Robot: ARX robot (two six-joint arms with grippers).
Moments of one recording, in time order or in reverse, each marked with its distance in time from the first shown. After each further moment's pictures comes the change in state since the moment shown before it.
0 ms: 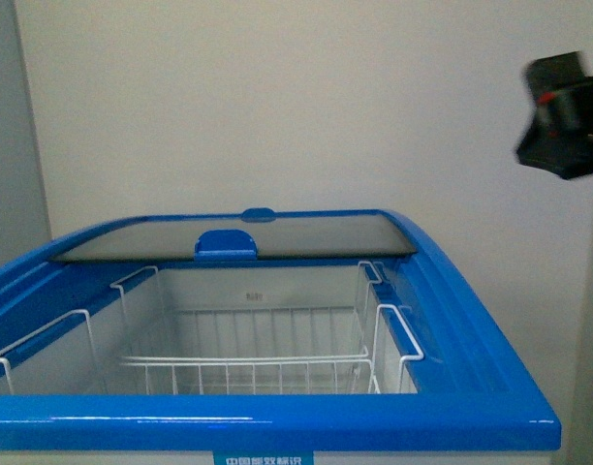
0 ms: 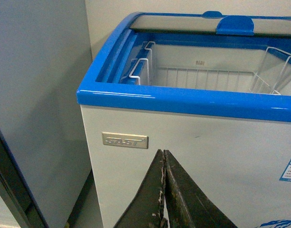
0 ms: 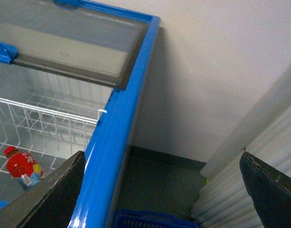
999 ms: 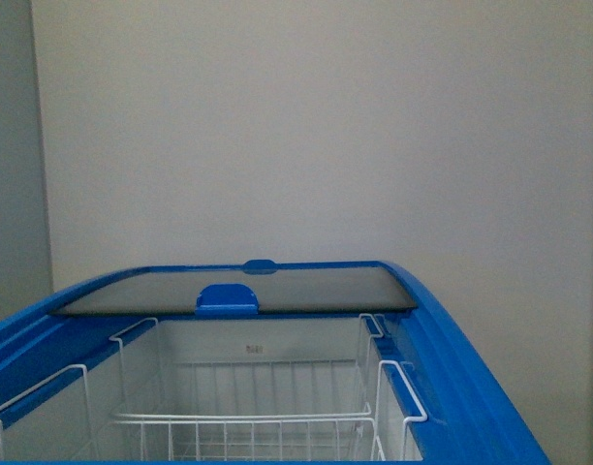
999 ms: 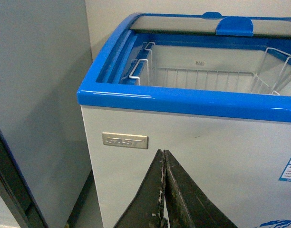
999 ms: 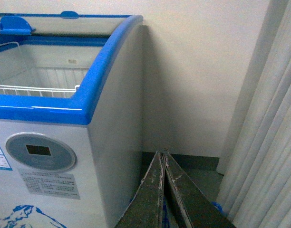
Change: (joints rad) left arm 0.000 -0.002 0.000 0.000 0.000 0.000; right arm -0.218 -1.114 -0.969 0.057 -0.217 0.117
